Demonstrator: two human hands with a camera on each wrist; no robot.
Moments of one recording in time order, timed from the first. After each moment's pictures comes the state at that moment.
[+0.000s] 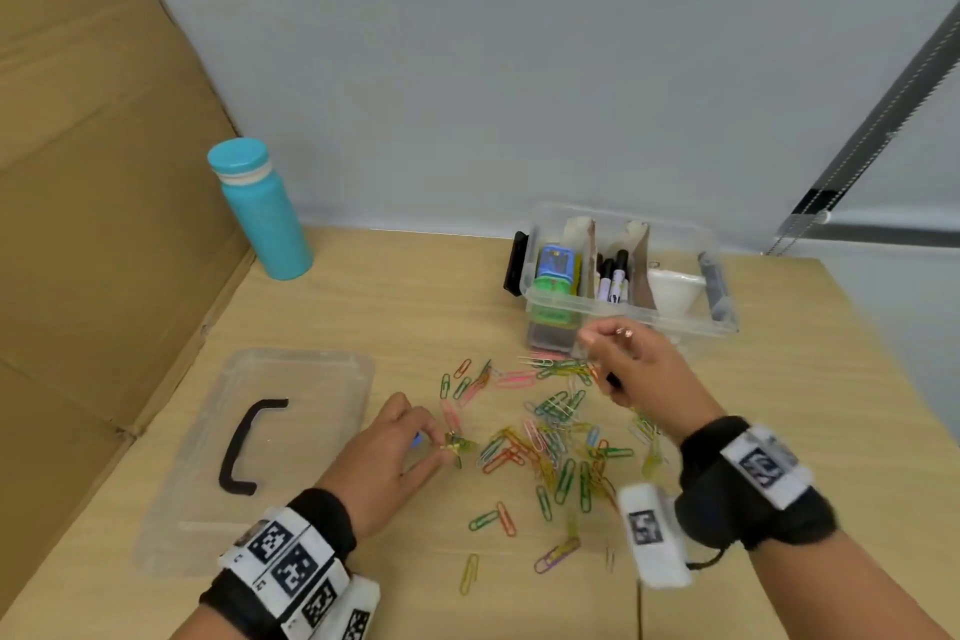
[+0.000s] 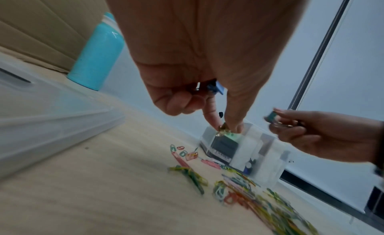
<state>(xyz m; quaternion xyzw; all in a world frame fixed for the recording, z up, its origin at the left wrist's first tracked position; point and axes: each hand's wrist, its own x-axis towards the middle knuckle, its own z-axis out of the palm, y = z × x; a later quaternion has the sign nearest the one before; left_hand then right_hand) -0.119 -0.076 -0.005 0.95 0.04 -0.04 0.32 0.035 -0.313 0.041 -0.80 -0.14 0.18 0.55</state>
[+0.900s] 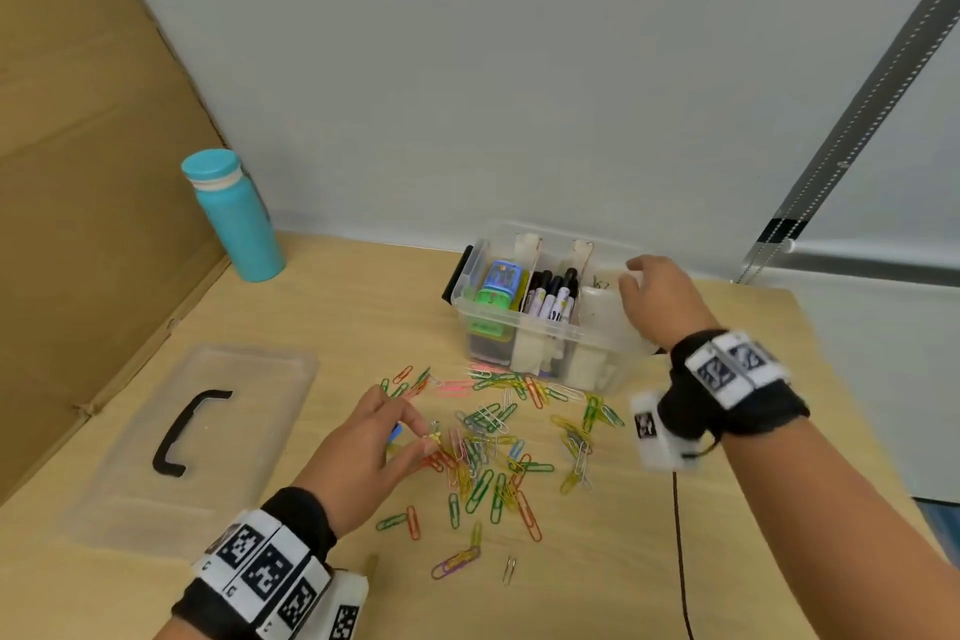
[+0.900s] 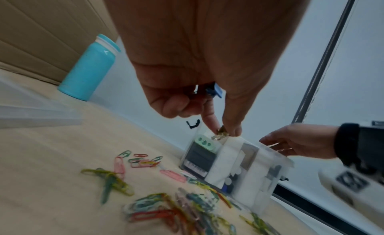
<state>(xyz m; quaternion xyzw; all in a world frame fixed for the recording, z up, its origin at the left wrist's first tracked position) -0.098 -0.155 0.014 0.94 0.11 0.00 0.33 0.156 -0.380 0.069 -0.96 -0.15 0.02 0.25</state>
